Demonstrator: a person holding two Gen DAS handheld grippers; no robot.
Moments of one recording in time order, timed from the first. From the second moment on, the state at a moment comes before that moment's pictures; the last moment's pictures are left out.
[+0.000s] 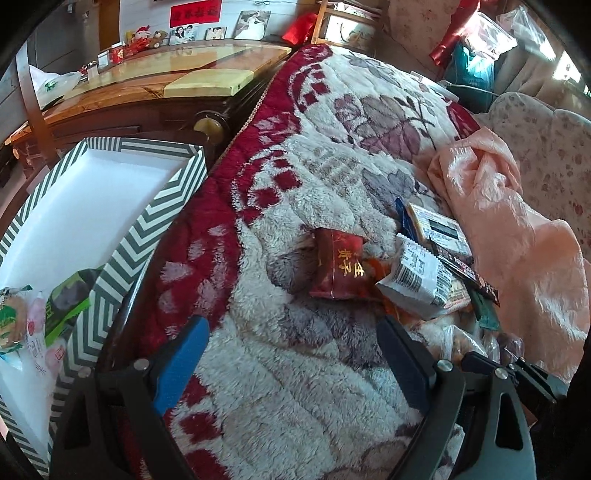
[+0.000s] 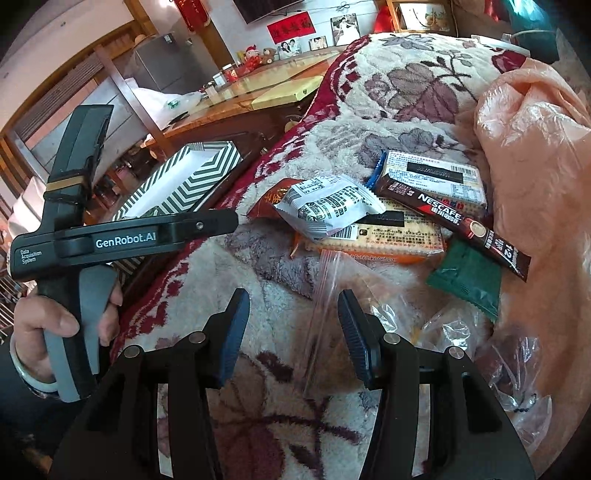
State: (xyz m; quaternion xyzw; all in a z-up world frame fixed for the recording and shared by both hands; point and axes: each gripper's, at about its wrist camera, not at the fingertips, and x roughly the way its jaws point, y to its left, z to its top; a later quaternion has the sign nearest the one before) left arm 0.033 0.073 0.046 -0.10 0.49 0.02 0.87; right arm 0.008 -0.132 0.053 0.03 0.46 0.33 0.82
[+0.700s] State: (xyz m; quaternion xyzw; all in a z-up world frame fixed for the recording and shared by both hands) left arm 0.081 0.075 0.039 -0.08 0.51 0.02 0.86; right arm 0.009 -0.131 0.051 0.04 0.46 0.33 0.82
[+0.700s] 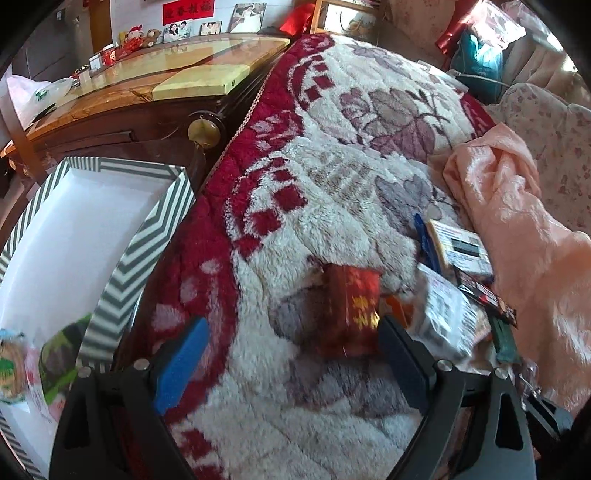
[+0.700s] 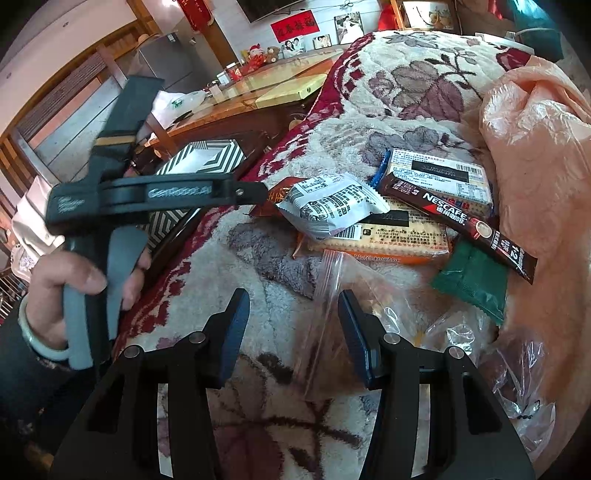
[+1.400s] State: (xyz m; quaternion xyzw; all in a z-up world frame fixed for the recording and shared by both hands) left arm 0.100 0.058 0.021 -0.05 0.54 -0.01 0.84; right arm 0.033 -0.139 0.068 0.06 0.45 0.30 0.84
